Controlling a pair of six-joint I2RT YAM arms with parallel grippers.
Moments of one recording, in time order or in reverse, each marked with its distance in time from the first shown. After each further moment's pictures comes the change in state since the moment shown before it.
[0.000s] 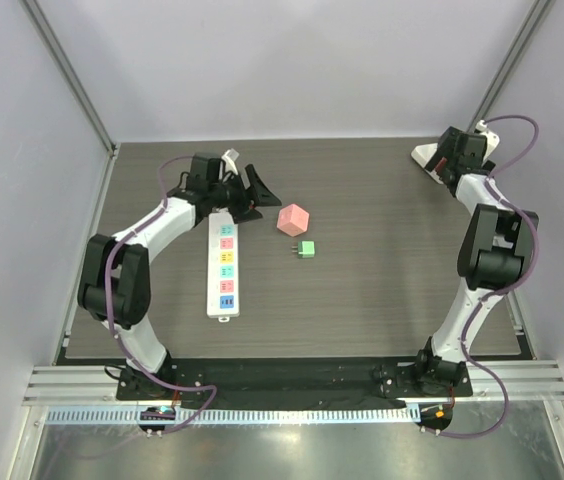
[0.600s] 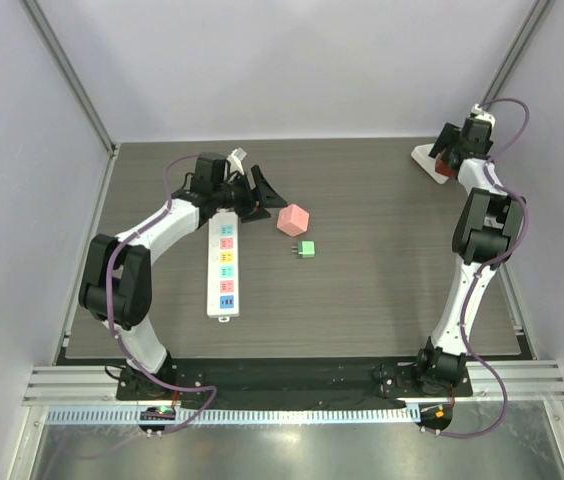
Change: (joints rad) left arm -0.034 0.000 -0.012 0.066 0.054 -0.016; right arm -0.050 0.382 0.448 0.010 -0.144 -0.188
